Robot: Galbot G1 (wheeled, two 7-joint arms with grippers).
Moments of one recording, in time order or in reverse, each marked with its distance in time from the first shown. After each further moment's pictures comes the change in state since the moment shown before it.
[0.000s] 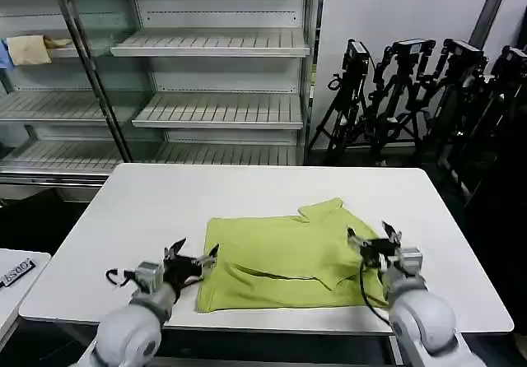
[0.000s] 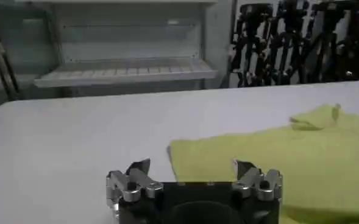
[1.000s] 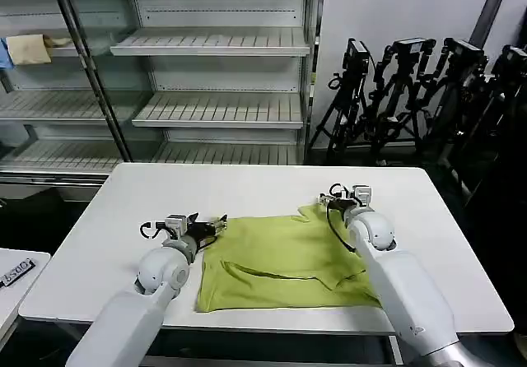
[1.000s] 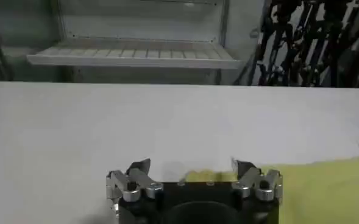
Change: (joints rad) left arm -0.347 -0.101 0.142 0.388 -0.079 0.006 -0.019; right arm 0.533 0.082 -0.262 -0.634 0.194 -0.012 0.039
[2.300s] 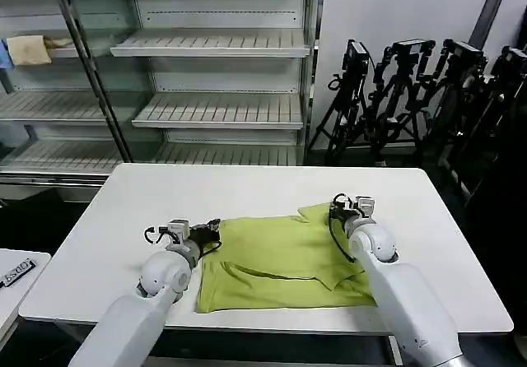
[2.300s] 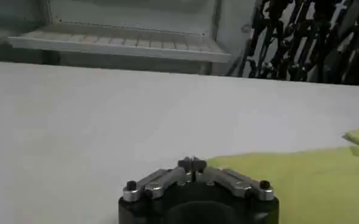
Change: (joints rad) left arm 0.014 0.002 0.002 0.005 -0.044 -0.002 0.028; right arm -0.075 -0.016 0.014 0.034 0.046 0.020 -0.020
